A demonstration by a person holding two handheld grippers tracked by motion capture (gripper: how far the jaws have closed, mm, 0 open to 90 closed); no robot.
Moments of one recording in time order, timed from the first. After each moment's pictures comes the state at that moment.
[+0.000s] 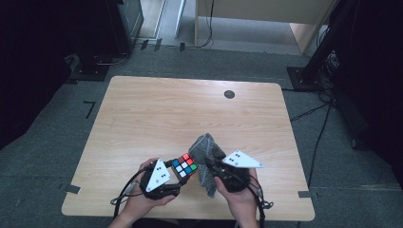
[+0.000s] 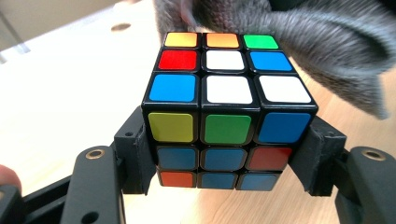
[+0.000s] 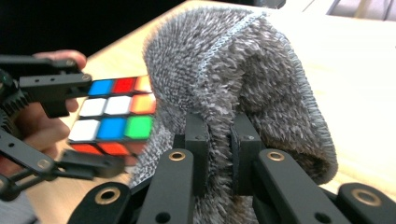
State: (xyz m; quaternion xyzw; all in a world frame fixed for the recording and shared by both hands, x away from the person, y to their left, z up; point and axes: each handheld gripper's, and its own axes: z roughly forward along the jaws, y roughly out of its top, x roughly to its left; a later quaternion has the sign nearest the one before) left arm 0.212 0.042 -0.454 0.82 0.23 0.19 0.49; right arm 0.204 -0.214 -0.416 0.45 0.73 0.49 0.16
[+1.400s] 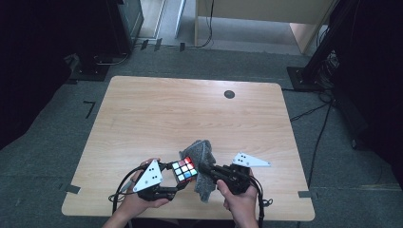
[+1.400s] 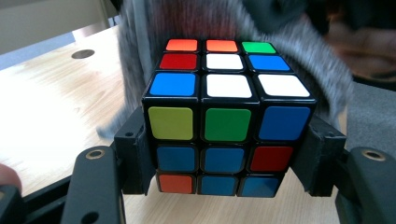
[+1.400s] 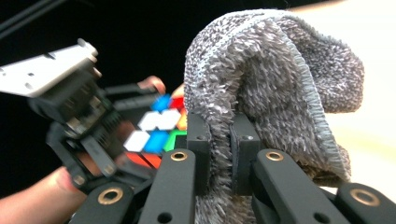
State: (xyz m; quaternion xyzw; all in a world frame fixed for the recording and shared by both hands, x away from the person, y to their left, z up) left arm 0.212 0.054 -0.449 0.81 0.18 0.13 0.54; right arm 0.205 -0.223 -0.432 0.42 0.67 0.61 0.00
